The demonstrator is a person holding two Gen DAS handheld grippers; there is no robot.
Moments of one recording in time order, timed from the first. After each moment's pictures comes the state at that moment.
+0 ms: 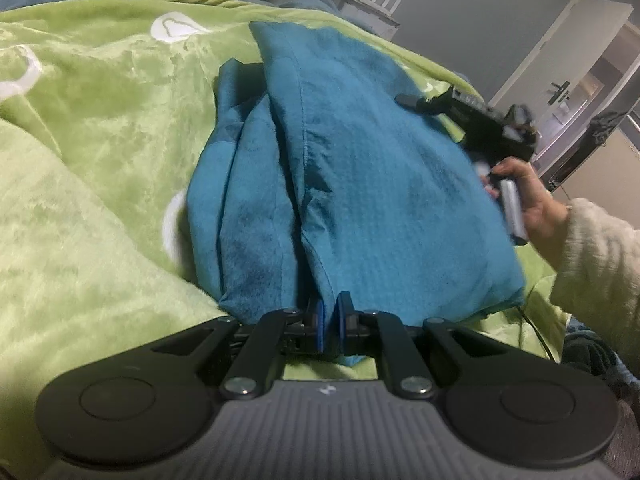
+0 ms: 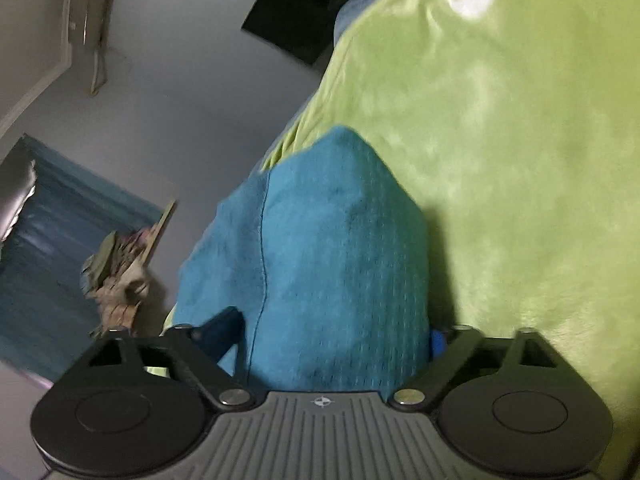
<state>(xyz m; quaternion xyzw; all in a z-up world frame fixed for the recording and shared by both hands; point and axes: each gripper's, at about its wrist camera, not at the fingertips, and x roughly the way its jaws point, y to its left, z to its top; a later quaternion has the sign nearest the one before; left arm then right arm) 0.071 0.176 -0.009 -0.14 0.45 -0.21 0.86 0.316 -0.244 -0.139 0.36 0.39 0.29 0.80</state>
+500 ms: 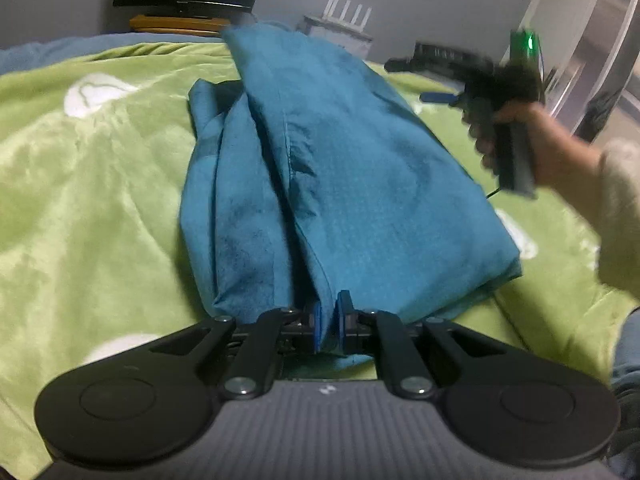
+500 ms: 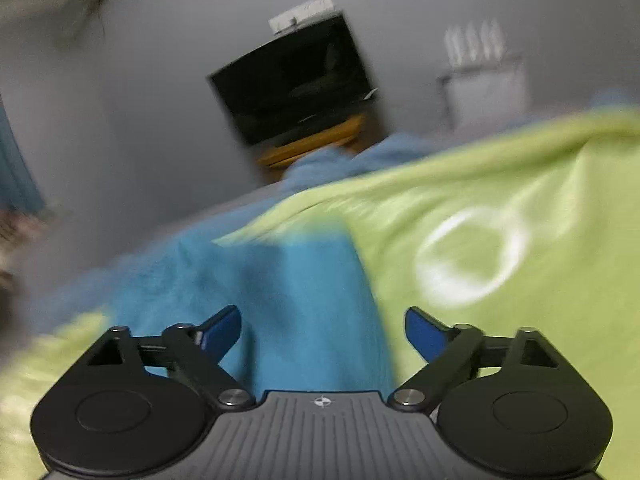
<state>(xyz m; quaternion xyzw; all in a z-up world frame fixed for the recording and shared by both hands) 0.165 0.106 -0.022 -0.09 0.39 -0.23 0.89 0.396 -0.251 -0.034 0.12 0.28 0.13 0.94</state>
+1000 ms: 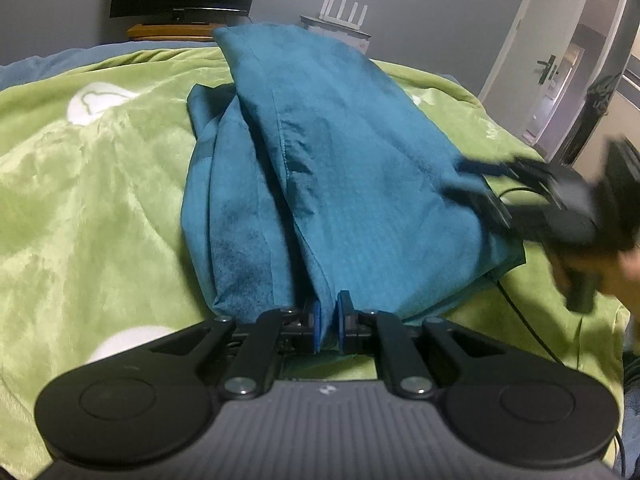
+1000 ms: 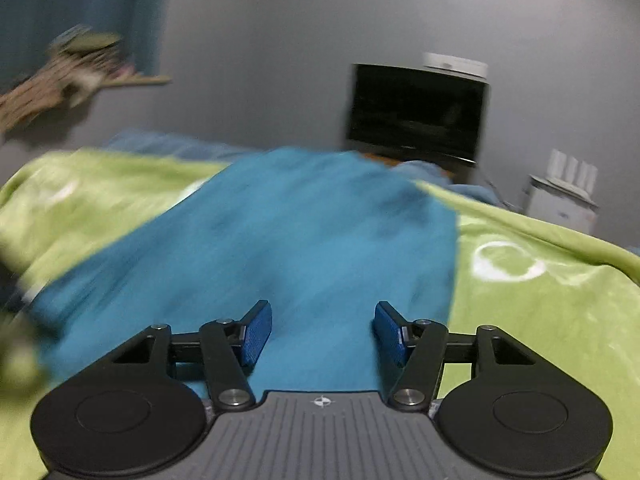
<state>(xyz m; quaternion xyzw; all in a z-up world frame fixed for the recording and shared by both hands) 0.160 0.097 -0.023 -0.05 0.39 -0.22 0.89 0.207 -0.225 -0.067 -0.15 0.22 0.27 0.93</state>
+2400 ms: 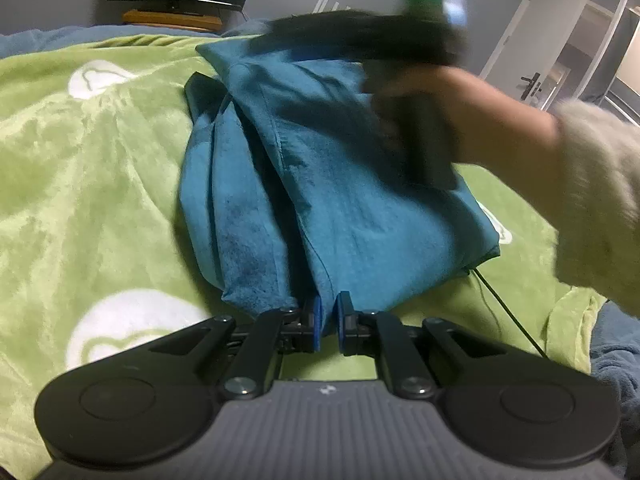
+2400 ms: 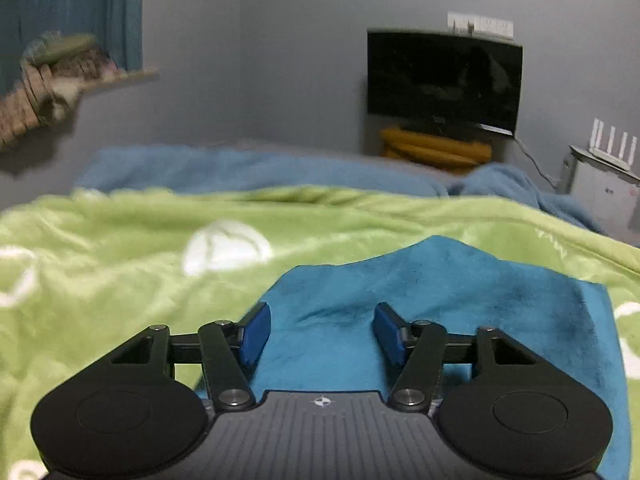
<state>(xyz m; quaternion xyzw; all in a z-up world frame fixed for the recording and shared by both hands) 0.147 0.124 -0.024 -0.10 0.39 -0.25 0.88 0.329 -0.075 -0.026 -0.03 0.26 0.26 0.93</state>
